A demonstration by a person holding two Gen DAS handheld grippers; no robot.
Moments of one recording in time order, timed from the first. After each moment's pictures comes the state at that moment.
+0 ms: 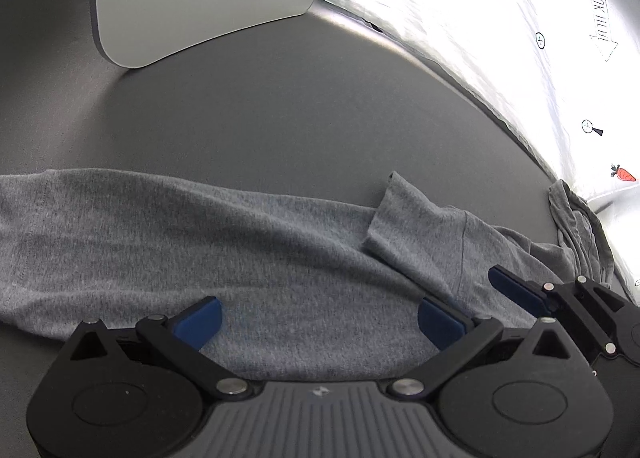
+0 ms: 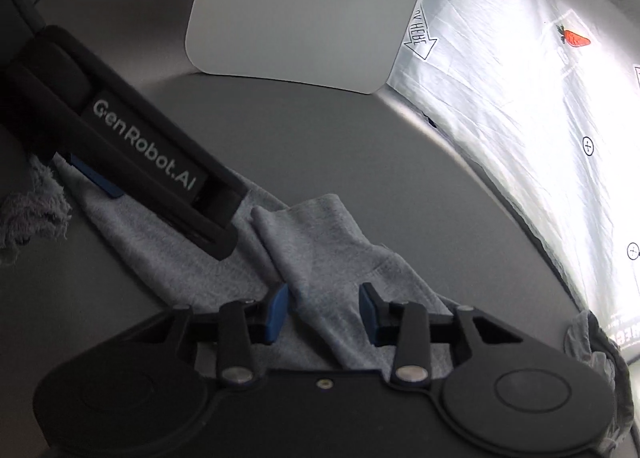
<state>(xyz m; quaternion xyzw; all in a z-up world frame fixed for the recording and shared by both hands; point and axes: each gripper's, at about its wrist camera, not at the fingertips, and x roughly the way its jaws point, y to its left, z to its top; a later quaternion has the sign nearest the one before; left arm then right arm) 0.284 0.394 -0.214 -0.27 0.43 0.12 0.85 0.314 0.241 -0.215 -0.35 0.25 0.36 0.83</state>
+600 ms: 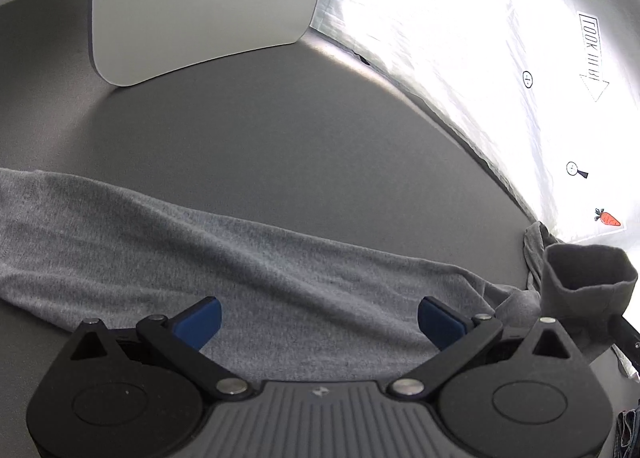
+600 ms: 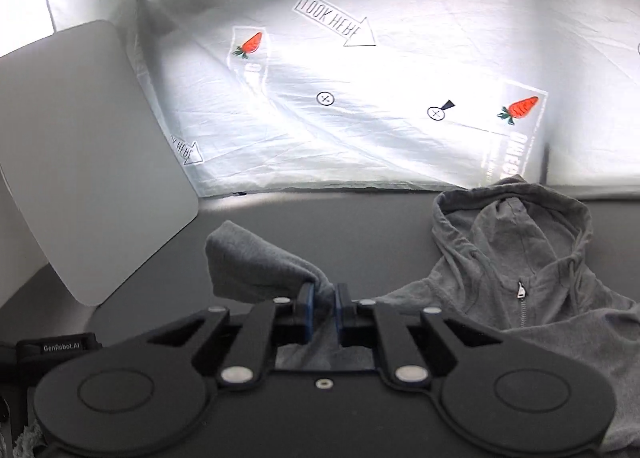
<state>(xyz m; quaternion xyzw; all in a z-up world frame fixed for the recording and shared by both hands) 0.297 0.345 -0.178 -0.29 0.39 0.14 0.86 0.367 -0.025 -0.114 0.10 0.28 0.21 0.93</state>
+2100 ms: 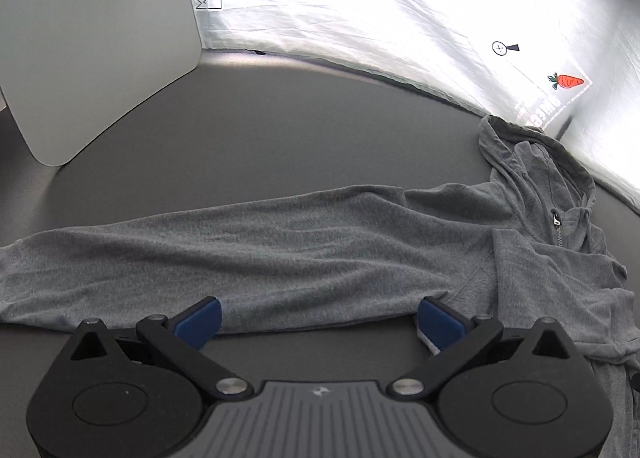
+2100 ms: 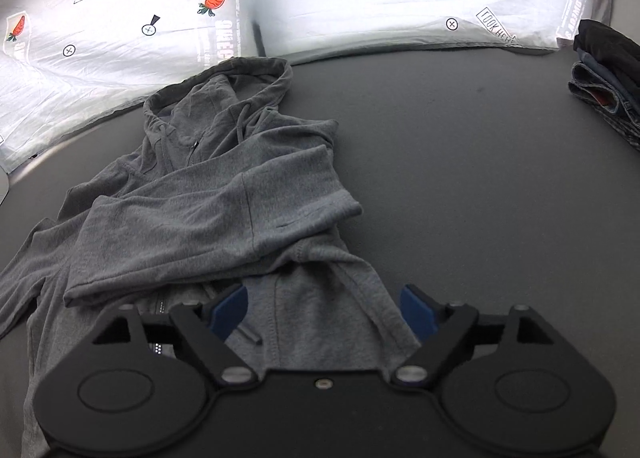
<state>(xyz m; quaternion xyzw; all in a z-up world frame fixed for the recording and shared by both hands) 0.291 0.231 -0.163 -0.13 0.42 0.14 0.89 0.294 -0.182 -0.212 0.09 0.41 -0.03 0.91</state>
